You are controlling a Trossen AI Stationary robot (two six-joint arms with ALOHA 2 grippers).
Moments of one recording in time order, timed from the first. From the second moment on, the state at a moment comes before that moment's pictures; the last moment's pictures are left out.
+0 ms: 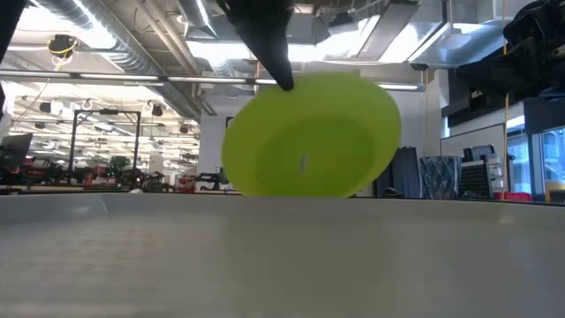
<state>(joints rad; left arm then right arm) -0.31 1.96 1.75 -0.99 -0.45 -0.18 0.08 0.02 0.01 0.02 0.02 0.04</state>
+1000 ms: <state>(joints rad) -0.60 2.00 1.80 -0.92 -0.45 -0.46 0.08 0.02 0.01 0.02 0.02 0.04</state>
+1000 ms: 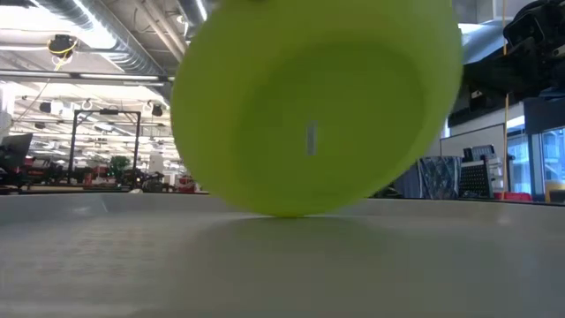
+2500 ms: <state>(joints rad) -0.59 2.23 1.80 -0.79 -0.13 -0.45 0.08 0.02 0.01 0.02 0.02 0.04</state>
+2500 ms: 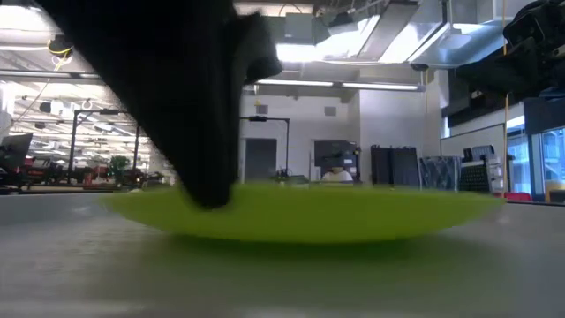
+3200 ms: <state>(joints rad) -0.59 2.23 1.80 -0.70 -0.12 -0.46 0.08 0.02 0.01 0.02 0.02 0.04</state>
